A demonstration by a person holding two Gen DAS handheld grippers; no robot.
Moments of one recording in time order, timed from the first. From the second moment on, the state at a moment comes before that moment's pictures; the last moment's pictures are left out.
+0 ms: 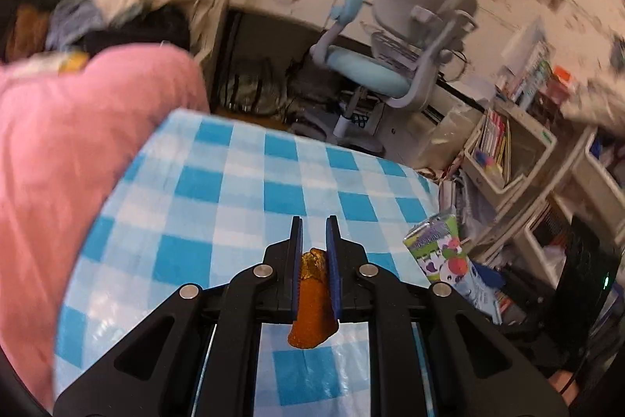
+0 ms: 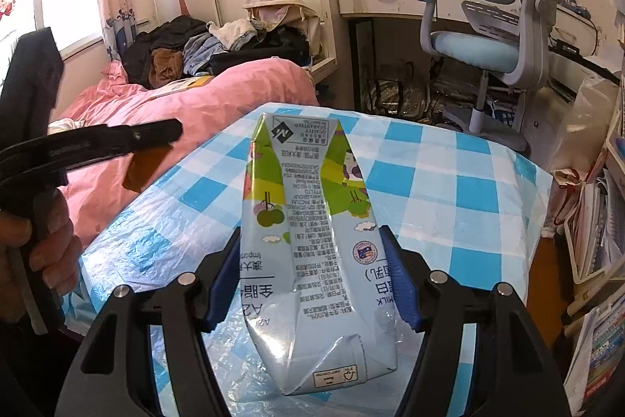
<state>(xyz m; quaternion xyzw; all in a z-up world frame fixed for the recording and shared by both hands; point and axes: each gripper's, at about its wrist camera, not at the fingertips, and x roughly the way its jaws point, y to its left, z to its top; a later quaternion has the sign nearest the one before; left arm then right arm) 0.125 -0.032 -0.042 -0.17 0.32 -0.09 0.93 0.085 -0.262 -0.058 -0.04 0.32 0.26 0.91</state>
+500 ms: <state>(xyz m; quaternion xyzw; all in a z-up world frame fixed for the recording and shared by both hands) 0.106 -0.053 -0.022 -0.11 0.29 -0.04 0.95 0.067 -0.236 -0.047 -0.05 0.28 0.27 0.92</state>
